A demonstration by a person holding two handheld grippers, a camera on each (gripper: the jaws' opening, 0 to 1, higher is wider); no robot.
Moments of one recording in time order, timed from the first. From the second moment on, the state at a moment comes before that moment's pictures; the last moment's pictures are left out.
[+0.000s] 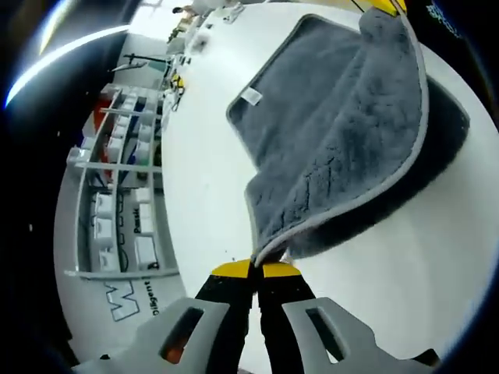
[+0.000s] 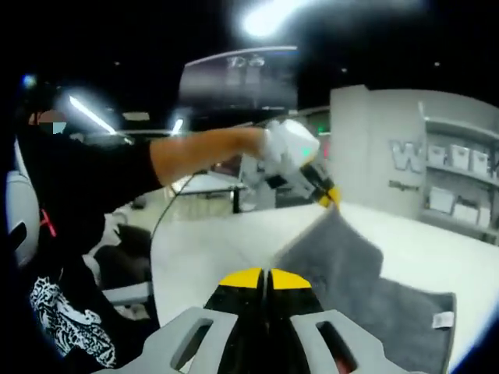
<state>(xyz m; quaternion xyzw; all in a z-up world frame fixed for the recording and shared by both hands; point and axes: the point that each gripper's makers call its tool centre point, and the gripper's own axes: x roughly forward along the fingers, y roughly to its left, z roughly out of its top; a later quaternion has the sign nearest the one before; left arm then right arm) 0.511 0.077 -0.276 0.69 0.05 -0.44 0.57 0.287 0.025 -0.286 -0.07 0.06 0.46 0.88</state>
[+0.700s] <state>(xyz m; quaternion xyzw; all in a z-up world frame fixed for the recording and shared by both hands) 0.527 0.131 -0.281 0.72 0.09 -0.41 0.55 0.301 0.115 -0.290 -0.07 0.06 0.50 0.86</state>
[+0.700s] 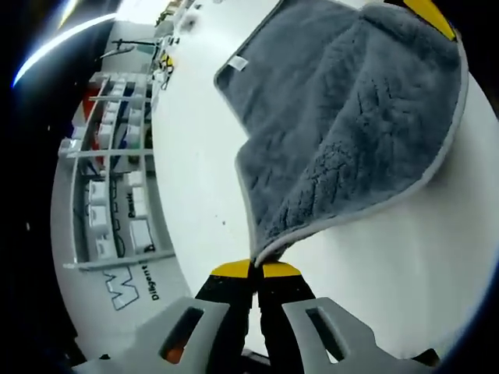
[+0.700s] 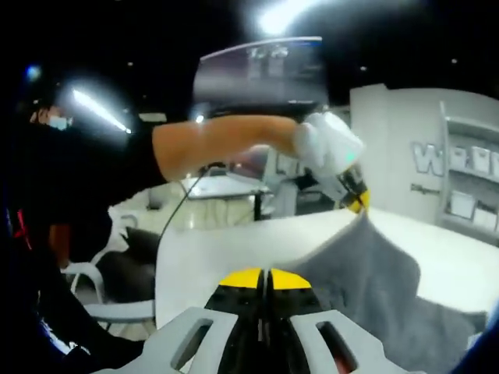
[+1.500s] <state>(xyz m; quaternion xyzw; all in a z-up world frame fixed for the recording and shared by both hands) 0.520 0.222 -0.278 0.72 0.14 -0.39 0.55 0.286 0.198 -0.261 -0.08 0.01 0.55 0.83</state>
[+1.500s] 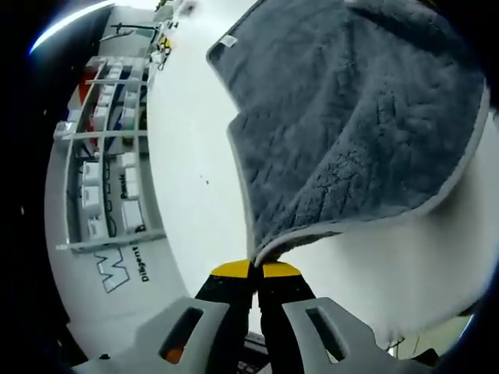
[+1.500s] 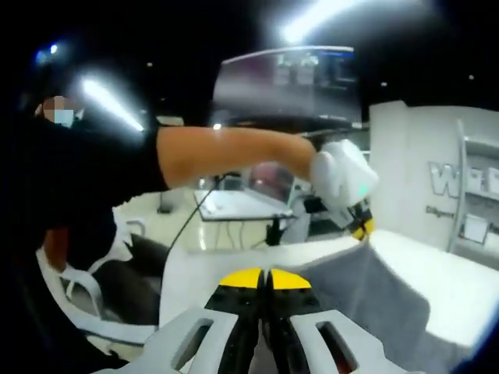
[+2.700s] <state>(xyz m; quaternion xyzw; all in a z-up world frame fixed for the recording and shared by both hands) 0.510 0.361 -0.290 0.72 0.23 -0.34 0.56 0.268 0.316 -0.270 -0.12 0.01 0.60 0.79</state>
